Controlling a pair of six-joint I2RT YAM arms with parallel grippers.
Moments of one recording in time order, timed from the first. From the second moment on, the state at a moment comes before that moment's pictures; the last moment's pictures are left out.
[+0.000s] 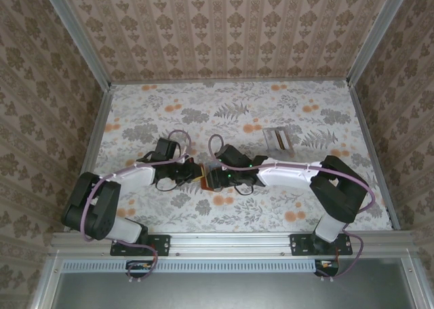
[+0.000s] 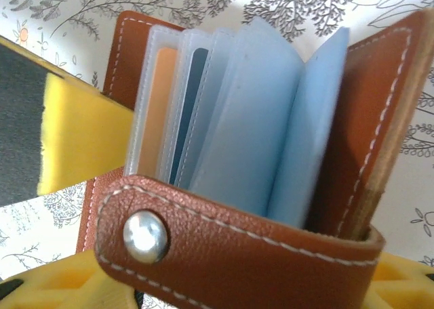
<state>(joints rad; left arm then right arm) -0.44 1.43 0.58 -0.14 0.68 -0.75 0.88 1.69 0.96 -0.24 -0.11 0.66</state>
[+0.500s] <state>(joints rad) -0.44 1.43 0.58 -0.17 0.69 -0.72 0.80 1.66 0.90 -0.16 -0.16 0.68</state>
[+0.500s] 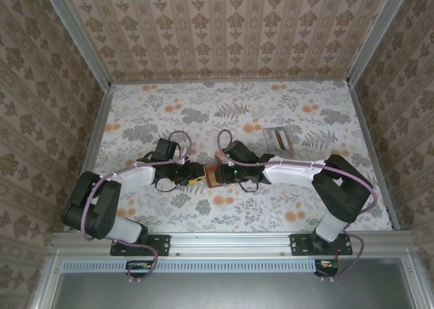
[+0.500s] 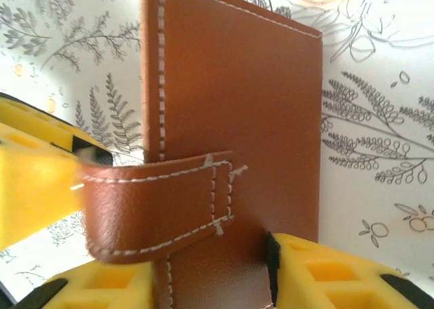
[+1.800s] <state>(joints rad) -0.50 1.61 0.74 -0.27 0.51 -0.61 0.61 1.70 0.68 0.27 -0.58 0.79</state>
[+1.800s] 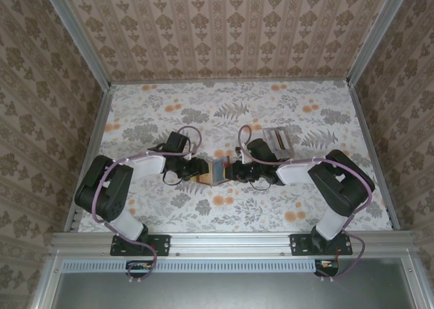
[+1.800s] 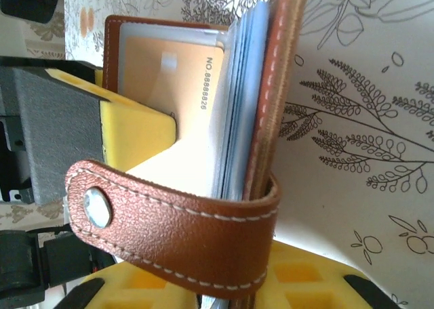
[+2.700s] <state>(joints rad) -0.50 1.67 0.79 -0.22 0.57 -0.58 0.58 1.70 0.68 0.34 -0.63 0.82</state>
